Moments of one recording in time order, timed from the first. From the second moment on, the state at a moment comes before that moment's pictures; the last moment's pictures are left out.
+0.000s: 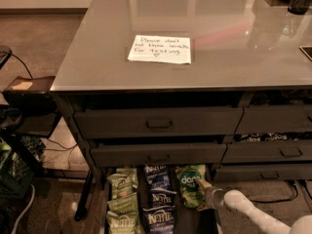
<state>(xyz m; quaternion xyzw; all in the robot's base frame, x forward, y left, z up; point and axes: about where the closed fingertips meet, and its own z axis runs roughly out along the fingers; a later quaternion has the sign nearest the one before) 0.552 -0.223 0.141 -0.71 0.61 -0.02 0.35</state>
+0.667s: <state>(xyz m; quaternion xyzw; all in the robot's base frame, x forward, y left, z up) 0.549 -0.218 0.139 -0.71 0.59 -0.03 0.37</state>
